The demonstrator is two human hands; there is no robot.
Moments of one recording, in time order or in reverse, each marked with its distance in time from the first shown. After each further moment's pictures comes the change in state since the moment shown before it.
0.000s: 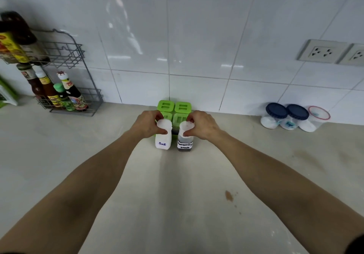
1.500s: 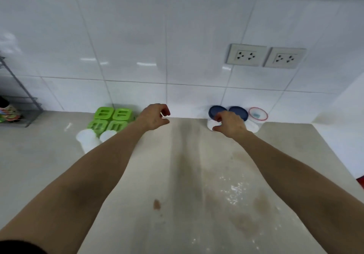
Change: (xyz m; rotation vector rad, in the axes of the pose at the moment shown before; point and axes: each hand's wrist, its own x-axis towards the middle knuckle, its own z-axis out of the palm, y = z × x) left_hand 0.064 0.214 0.103 0.024 -0.050 0.182; right_hand -0.063 0.282 -0.117 -0.072 0.087 0.227
